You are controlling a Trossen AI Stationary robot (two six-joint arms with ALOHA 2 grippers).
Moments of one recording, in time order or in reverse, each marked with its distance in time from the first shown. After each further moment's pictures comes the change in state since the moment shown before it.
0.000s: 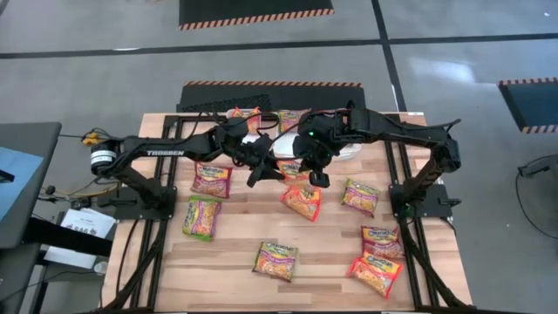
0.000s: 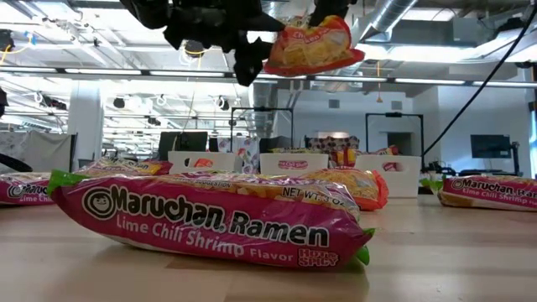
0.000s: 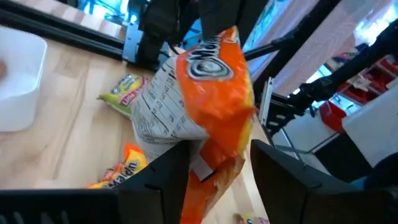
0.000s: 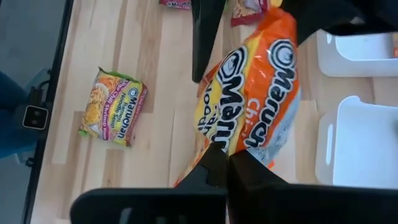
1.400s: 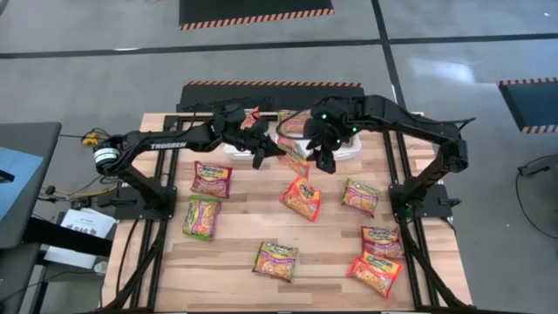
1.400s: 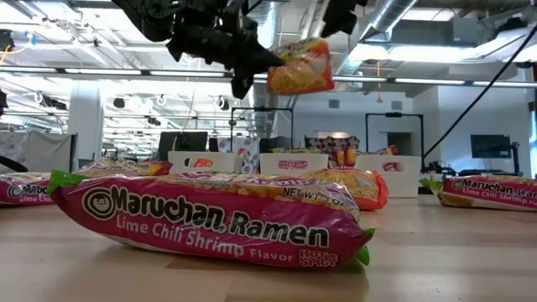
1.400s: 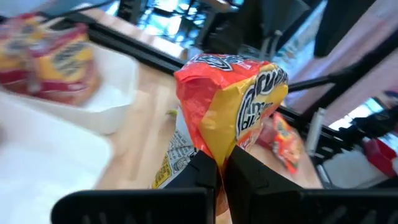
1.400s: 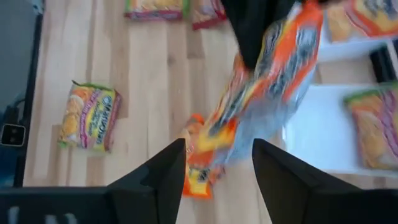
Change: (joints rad) left arm 0.149 0.029 0.006 0.023 -0.064 -0.006; right arm -0.109 -0.078 0.001 -0.057 0.035 0.008
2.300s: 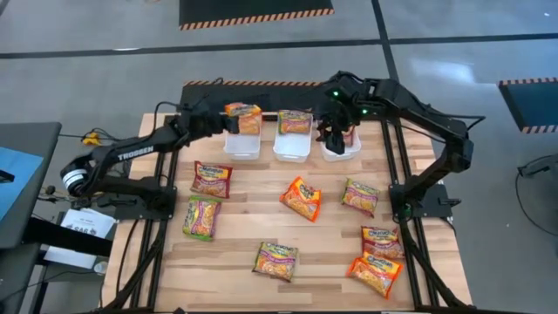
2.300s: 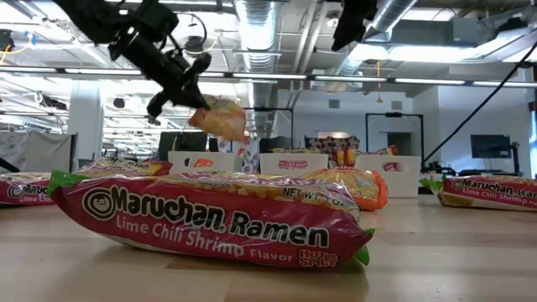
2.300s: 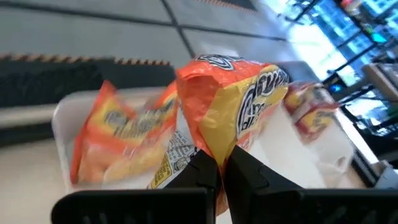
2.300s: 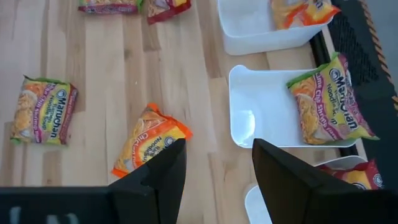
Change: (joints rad) left arm 0.252 -0.338 -0.306 -0.157 -0.628 -0.291; right arm -0.166 -0.026 -0.001 -0.041 0.000 -0.139
